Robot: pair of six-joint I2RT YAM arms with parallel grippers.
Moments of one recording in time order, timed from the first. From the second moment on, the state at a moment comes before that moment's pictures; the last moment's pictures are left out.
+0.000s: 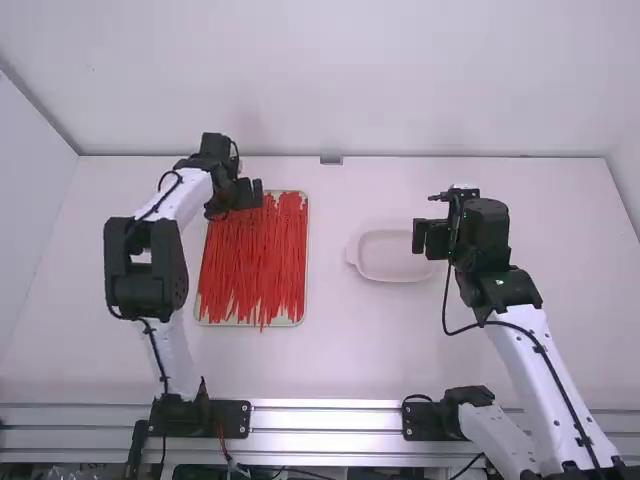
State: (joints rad) left arm 0.00 2.06 1.59 -0.69 0.13 -0.22; right arm 0.14 1.06 0.85 -0.42 0.01 0.02
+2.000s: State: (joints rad) left arm -0.06 2.16 1.59 -0.53 0.08 -0.30; right arm 0.13 1.06 0.85 -0.42 0.01 0.02
